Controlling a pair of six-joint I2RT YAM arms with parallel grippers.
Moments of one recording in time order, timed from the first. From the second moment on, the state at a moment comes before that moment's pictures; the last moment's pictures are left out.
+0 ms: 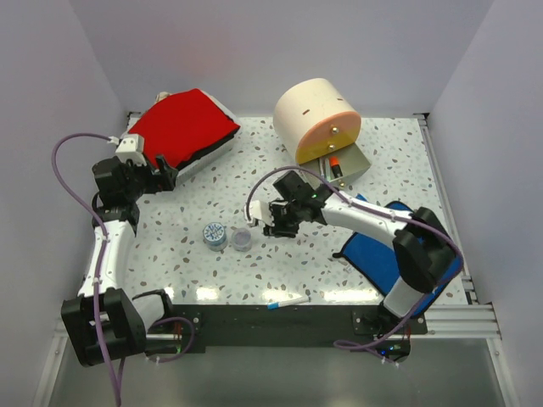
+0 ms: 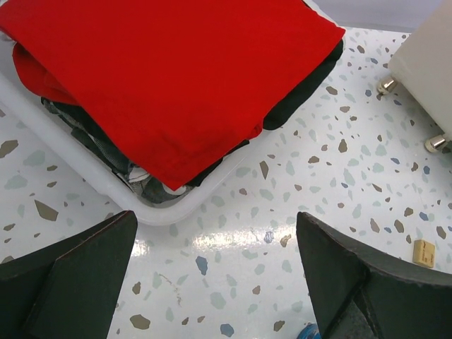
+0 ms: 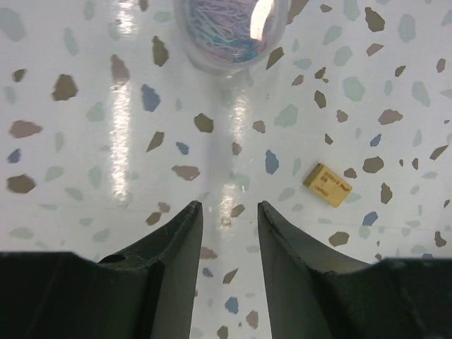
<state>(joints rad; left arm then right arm) 0.26 1.10 0.75 -0.02 0.40 -0.07 0.82 1.68 1.17 -0.52 -0.35 -0.81</state>
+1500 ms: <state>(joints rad) 0.26 0.93 0.69 -0.06 0.33 -0.04 1.23 1.40 0.78 -0.46 -0.14 -0.19</state>
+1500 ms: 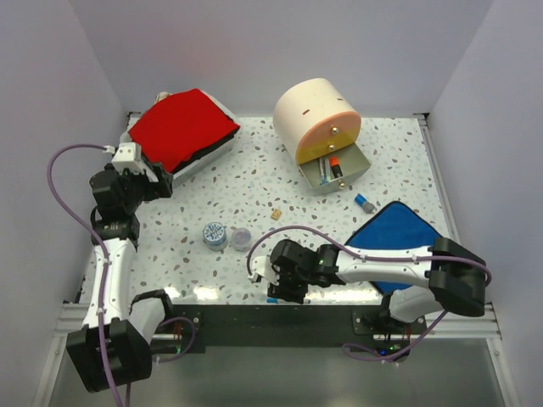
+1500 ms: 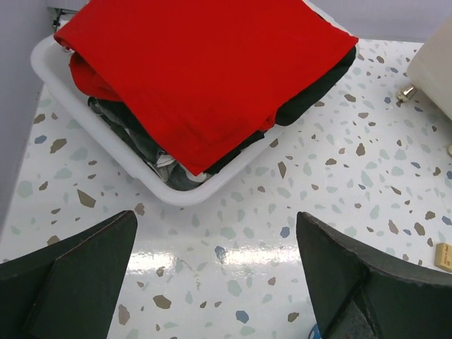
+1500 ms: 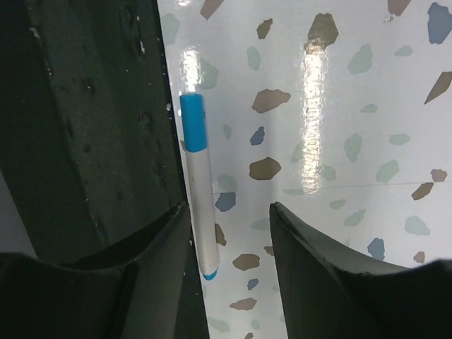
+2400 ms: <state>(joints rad) 0.25 0.83 0.69 -0.09 0.16 0.05 1.33 1.64 0.92 -0.47 -0.03 -0.08</state>
